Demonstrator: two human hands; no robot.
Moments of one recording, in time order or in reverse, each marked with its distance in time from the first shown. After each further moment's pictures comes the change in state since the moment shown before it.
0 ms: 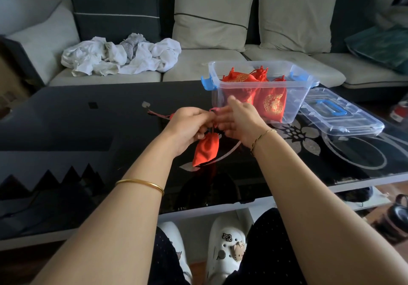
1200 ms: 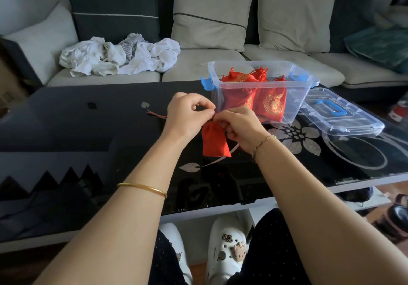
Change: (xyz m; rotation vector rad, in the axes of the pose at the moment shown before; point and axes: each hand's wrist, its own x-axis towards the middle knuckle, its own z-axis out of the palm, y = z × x) left_hand -0.002 0.009 0.000 0.546 0.273 0.405; right_hand 0.010 0.018 -0.004 -0.070 -0.033 -0.142
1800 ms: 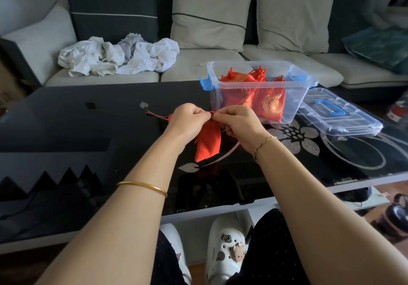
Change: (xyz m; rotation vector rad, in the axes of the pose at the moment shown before) left_hand 0.003 -0.003 0.004 -0.066 -0.176 -0.258; right_hand -0.002 0.001 -0.005 -0.114 -0.026 -0.141
